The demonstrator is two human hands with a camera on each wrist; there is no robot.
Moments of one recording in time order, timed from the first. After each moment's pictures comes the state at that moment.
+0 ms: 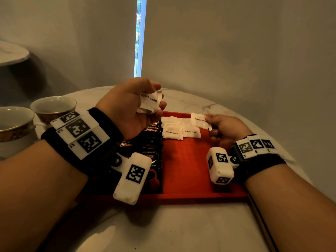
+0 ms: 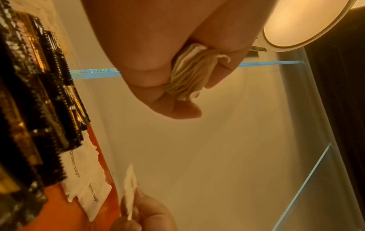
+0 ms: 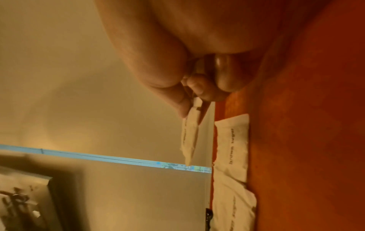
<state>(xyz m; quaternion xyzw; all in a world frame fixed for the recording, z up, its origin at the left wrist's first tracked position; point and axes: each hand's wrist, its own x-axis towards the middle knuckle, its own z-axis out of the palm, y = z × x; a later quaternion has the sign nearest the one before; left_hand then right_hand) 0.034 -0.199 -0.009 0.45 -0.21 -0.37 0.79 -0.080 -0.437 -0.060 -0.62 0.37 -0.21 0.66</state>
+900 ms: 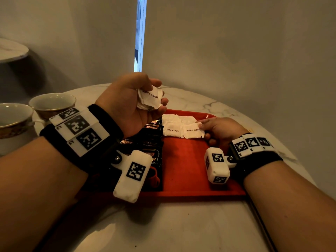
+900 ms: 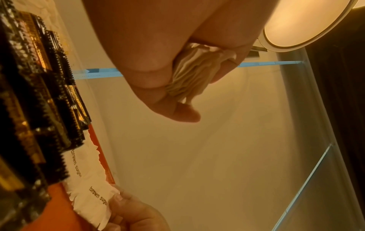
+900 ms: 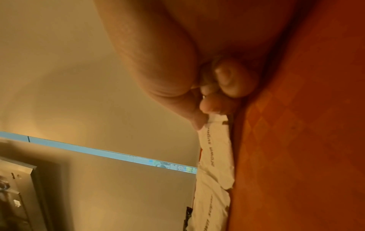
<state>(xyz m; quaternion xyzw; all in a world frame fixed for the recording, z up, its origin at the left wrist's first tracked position) 0.034 -0.199 -0.010 0.43 -0.22 -0.37 0.79 -0.078 -0.432 -0.067 -0.68 0.39 -0.13 0.60</state>
